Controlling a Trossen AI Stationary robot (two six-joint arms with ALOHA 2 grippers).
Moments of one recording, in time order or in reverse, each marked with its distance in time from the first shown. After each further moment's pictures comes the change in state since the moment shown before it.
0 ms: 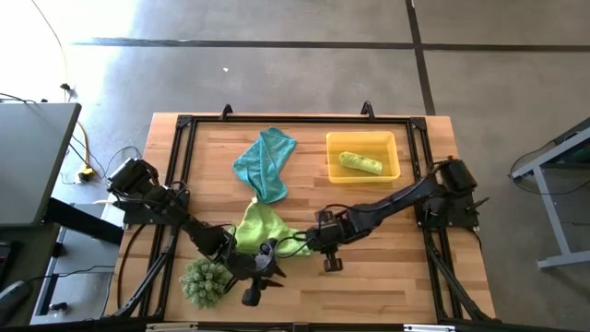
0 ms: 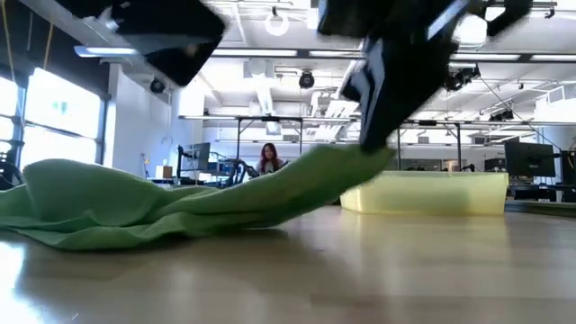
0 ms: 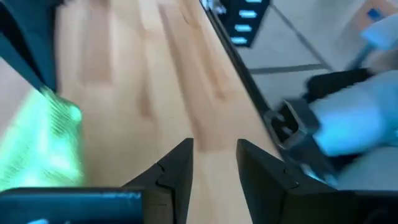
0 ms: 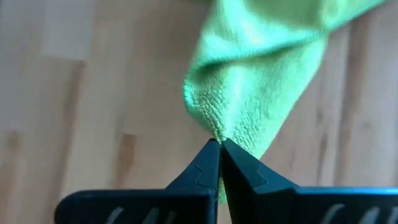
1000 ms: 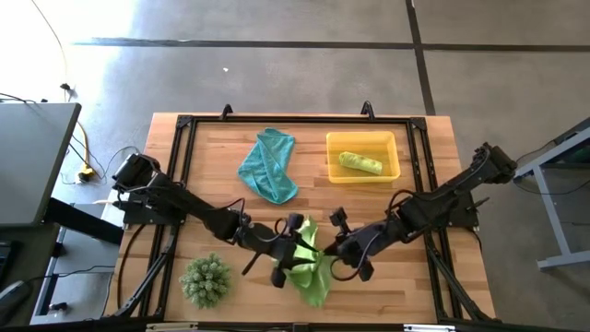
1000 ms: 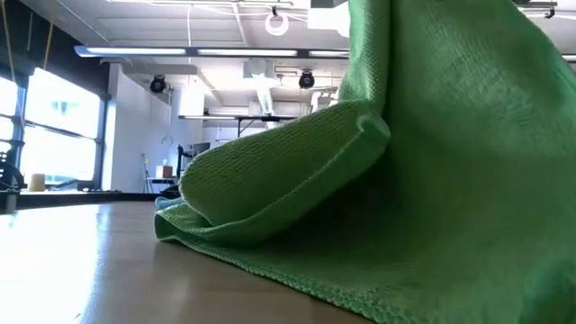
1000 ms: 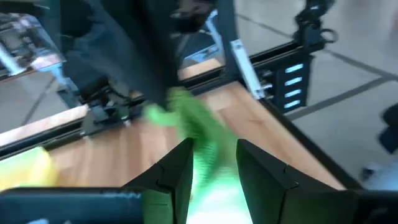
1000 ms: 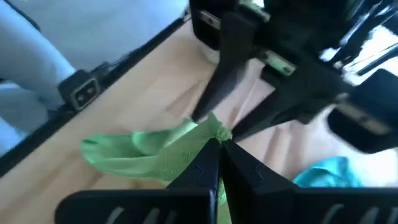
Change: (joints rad) left arm 0.164 0.000 0.217 0.043 0.017 0.480; right arm 0.177 -0.361 0.004 0.091 0.218 -0.493
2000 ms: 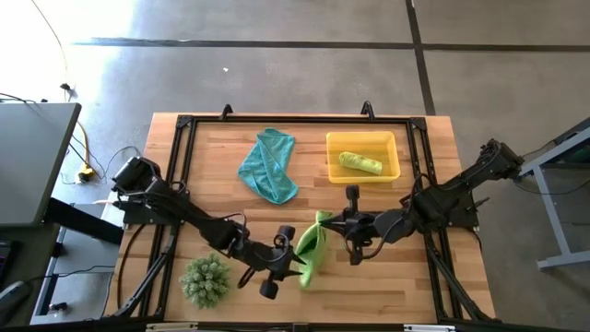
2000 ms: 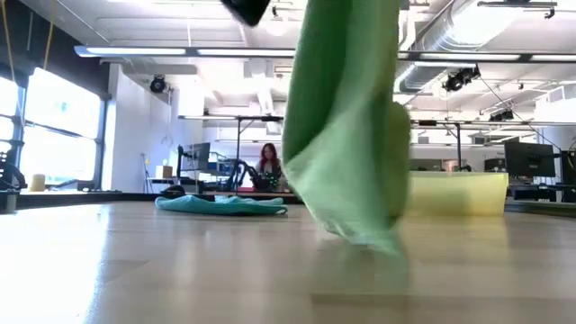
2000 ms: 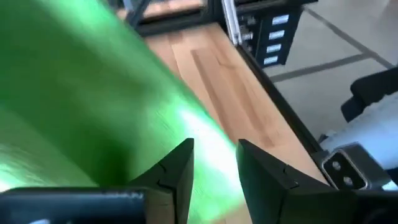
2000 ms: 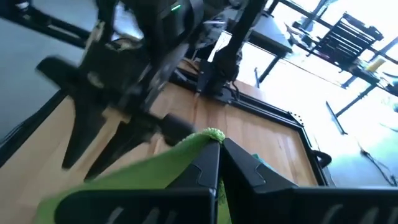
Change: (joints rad) left arm -0.083 0.024 0.000 -0.209 -0.054 -0.249; right arm 0.000 -0.087 0.001 0.134 0.331 0.109
